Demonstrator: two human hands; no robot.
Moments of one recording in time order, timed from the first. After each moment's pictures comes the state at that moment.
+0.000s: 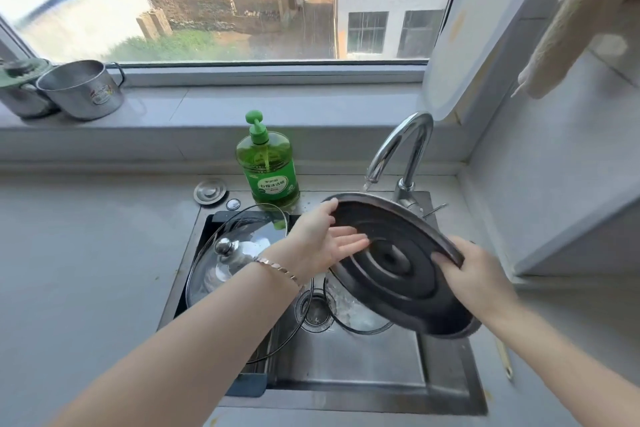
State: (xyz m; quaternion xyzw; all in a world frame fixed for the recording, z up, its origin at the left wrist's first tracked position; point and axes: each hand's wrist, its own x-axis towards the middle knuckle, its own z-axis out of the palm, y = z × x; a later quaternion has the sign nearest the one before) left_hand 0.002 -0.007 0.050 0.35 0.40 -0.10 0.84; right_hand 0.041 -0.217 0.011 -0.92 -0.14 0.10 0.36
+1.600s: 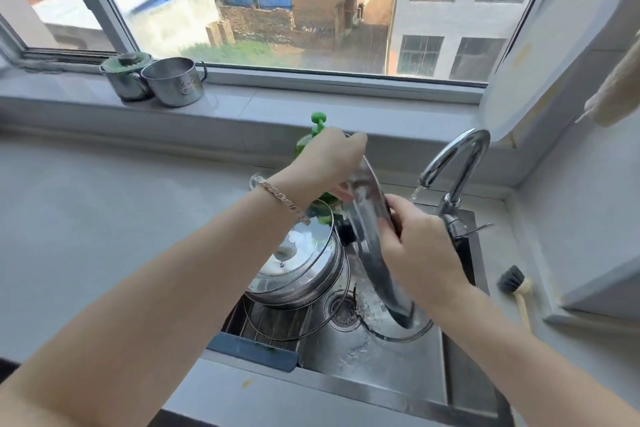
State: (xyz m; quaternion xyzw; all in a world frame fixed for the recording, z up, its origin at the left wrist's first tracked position) left_hand -0.032 0.038 0.153 0.79 0.31 0.03 0.53; right_hand -0.036 -0.105 0.091 -0.85 -0.33 0.02 0.41
